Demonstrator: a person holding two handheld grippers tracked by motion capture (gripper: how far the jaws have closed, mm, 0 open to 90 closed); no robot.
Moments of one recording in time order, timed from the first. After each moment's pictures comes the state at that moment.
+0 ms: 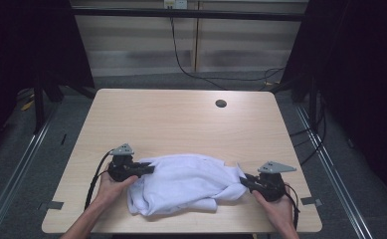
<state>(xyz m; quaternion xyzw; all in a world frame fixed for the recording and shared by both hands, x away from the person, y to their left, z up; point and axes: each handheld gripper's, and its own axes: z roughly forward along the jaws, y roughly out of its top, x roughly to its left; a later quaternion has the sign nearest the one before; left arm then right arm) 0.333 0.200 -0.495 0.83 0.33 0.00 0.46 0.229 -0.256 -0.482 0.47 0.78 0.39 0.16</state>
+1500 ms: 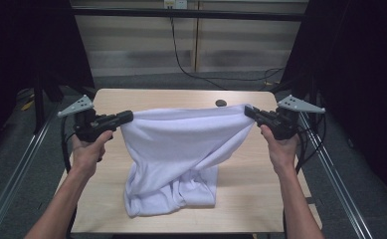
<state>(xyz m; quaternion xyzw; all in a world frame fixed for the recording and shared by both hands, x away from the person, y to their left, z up) 0.345 0.242 -0.345 0.72 0.31 0.12 0.61 0.313 -0.255 -0.331 0.40 0.68 0.57 0.25</state>
